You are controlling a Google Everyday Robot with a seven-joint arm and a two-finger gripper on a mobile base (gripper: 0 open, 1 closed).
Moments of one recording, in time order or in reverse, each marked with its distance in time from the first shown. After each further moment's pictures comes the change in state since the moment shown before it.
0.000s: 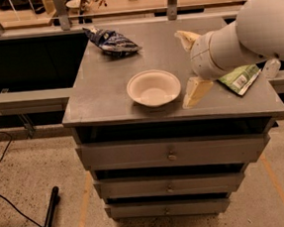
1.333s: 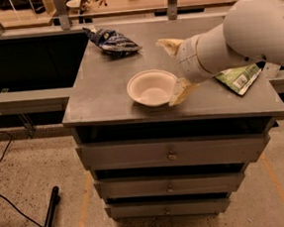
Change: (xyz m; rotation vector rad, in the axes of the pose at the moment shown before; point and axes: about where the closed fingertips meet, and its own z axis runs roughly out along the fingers) arm -0.035 0.005 0.013 -0.006 -0.086 -0.127
